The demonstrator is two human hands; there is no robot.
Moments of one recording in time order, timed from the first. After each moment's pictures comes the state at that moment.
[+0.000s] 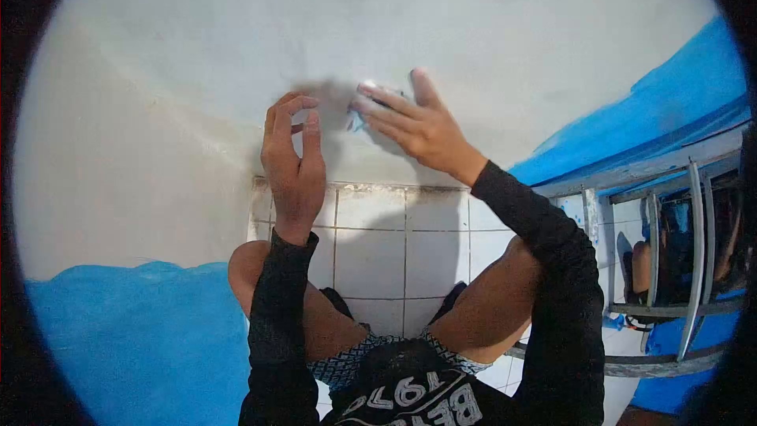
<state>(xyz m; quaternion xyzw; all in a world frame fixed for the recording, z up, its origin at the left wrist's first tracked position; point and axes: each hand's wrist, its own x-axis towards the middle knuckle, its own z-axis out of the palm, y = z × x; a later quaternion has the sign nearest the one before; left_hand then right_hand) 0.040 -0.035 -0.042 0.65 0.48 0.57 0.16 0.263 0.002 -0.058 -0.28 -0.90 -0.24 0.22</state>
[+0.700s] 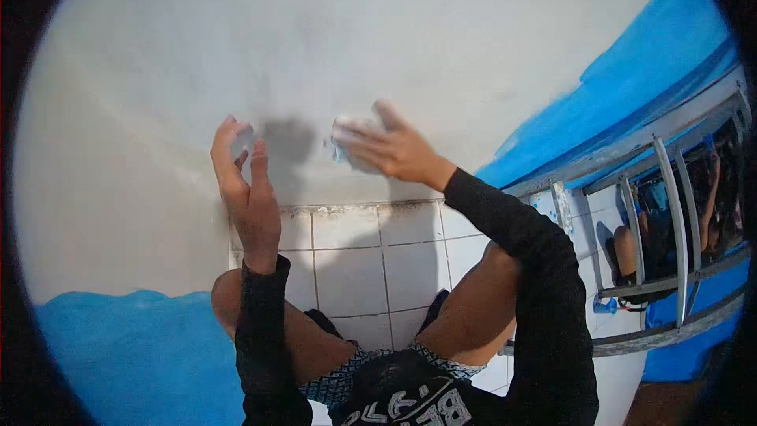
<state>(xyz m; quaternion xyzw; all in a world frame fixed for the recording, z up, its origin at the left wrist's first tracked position) 0.027 -0.046 -0.035 0.58 0.48 0.63 0.21 0.286 0.002 -0.076 -0.24 -0.91 -0.27 0.19</state>
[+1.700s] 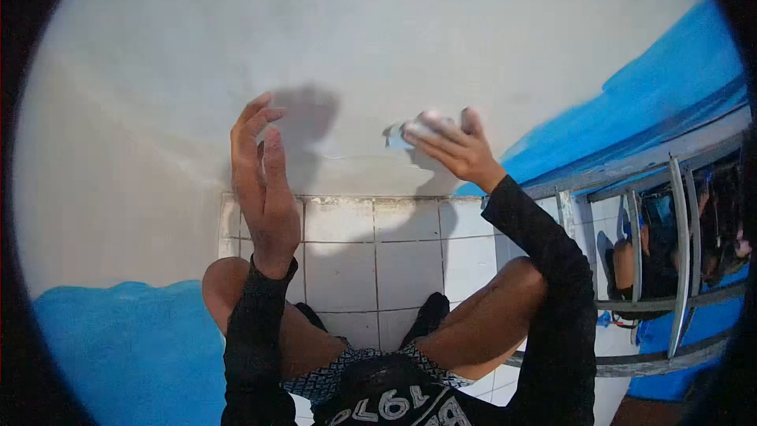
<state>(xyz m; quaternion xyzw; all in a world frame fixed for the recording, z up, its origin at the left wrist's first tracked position) 0.074 -0.051 -0.030 0.61 0.42 0.62 0.24 0.387 -0.026 -0.086 -0.35 -0.84 -0.39 0.17</state>
